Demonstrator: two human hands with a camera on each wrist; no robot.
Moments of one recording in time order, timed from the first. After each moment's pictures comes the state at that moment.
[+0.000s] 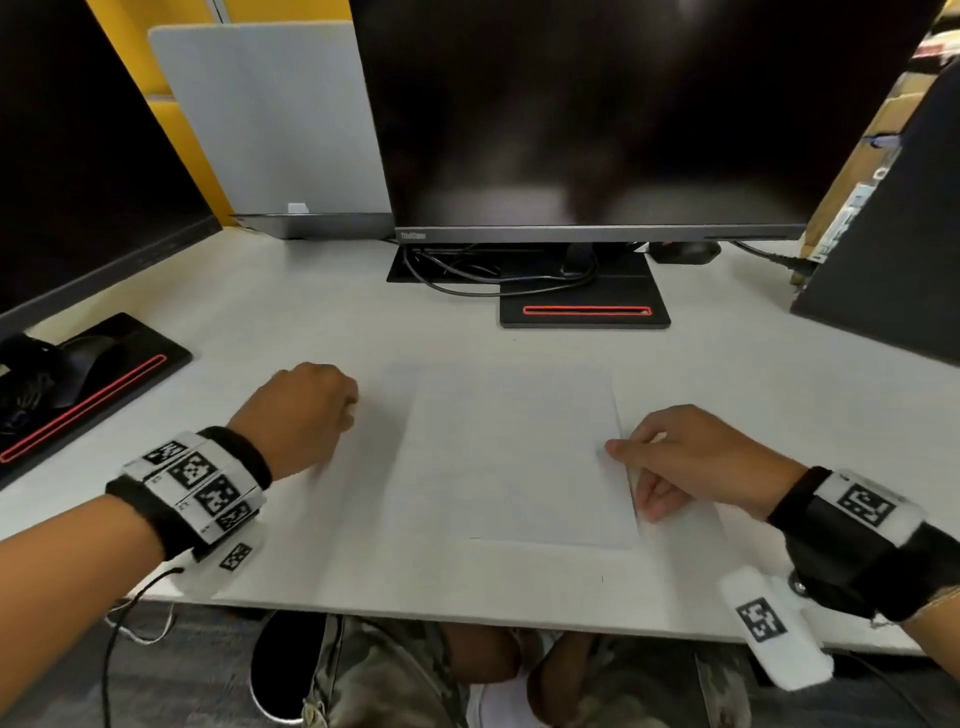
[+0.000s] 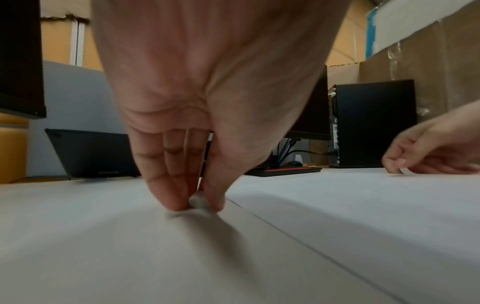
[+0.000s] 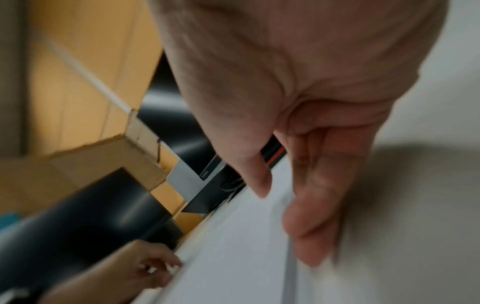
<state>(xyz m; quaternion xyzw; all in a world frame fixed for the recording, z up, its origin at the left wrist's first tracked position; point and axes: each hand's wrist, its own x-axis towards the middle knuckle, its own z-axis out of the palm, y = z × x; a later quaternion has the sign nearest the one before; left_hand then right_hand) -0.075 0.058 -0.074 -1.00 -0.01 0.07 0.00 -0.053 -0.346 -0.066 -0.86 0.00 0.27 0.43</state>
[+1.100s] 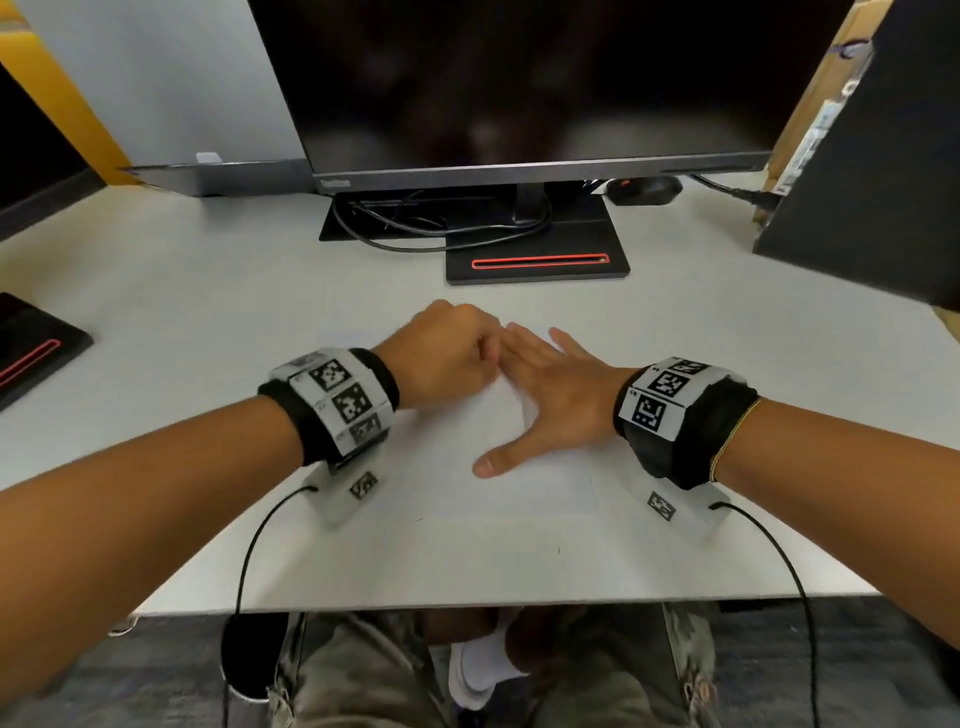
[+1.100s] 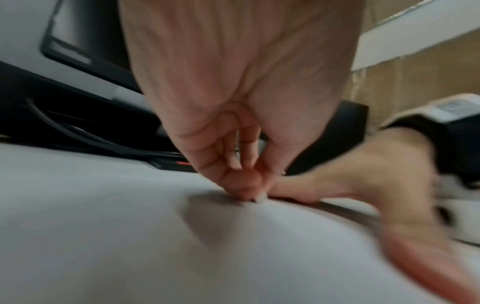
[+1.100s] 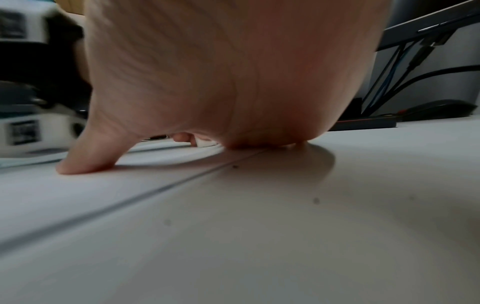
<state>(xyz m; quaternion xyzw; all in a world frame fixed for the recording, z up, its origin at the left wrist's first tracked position) -0.012 -0.108 -0.068 -0.95 0.17 0.10 -0.23 0.002 -0.298 -0.102 -0.91 -0.32 0.27 0.07</state>
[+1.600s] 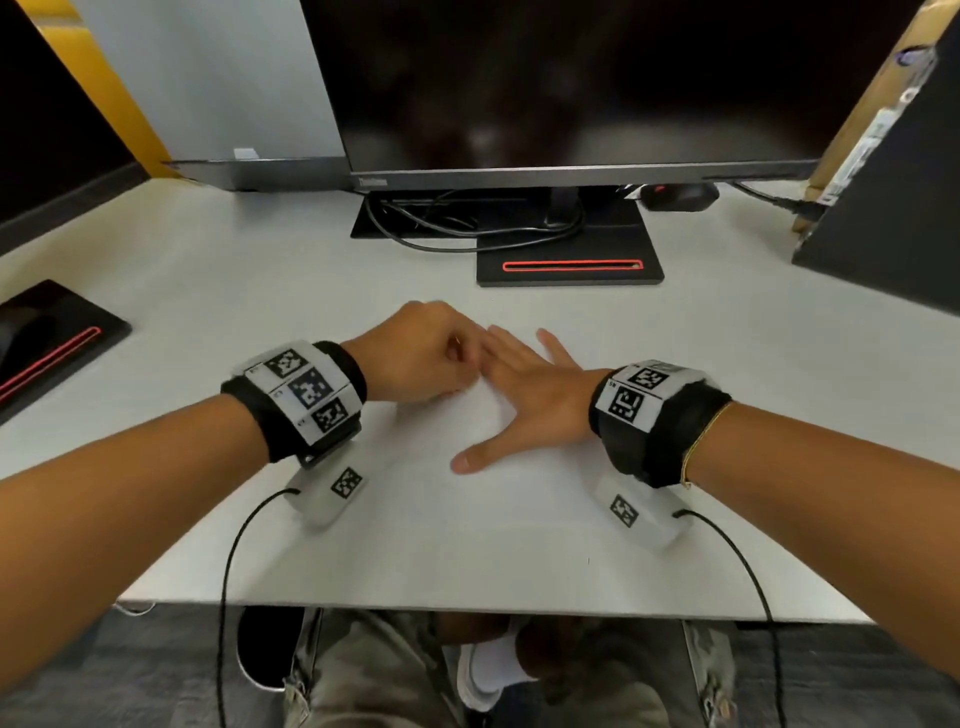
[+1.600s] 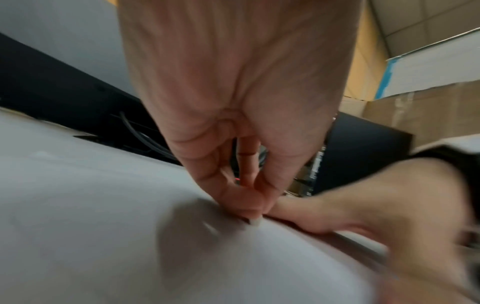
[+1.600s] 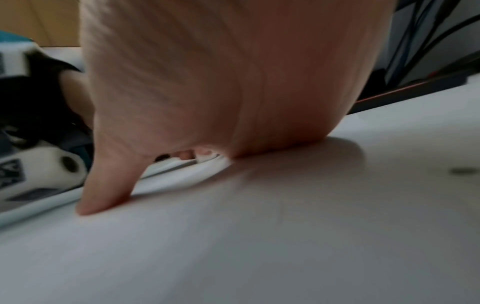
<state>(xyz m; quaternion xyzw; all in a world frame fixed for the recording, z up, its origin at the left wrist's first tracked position) -0.013 -0.060 -0.066 -0.95 0.13 0.13 -0.26 0.003 -0.250 -0.098 -0.89 -0.34 0.29 0.06</state>
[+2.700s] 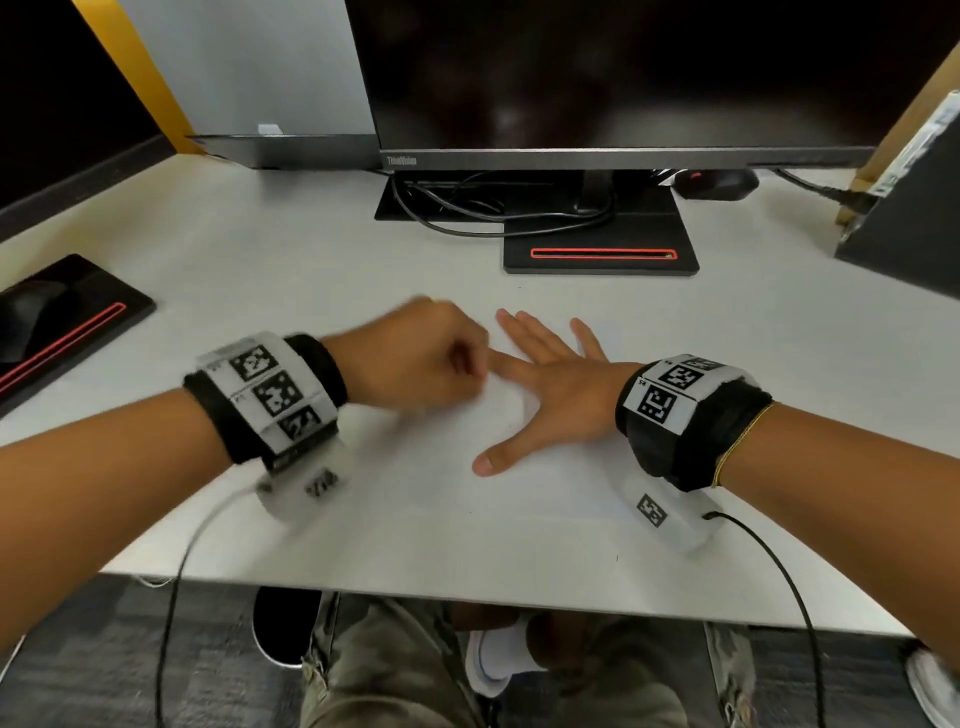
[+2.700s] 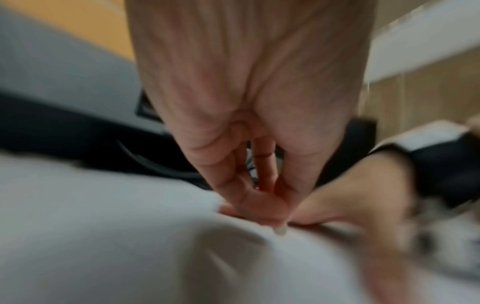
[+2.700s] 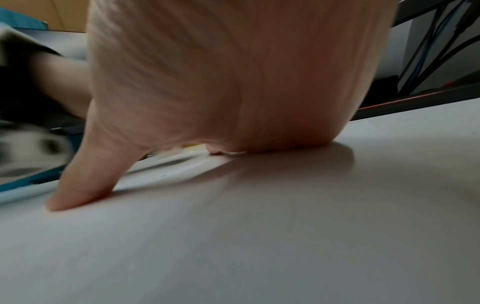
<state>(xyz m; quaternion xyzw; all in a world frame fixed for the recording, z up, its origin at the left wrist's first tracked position) -0.034 -0.033 -0.056 -0.95 0.21 0.13 -0.20 -0.001 -0.246 -0.097 -0.89 -0.32 0.31 0.06</state>
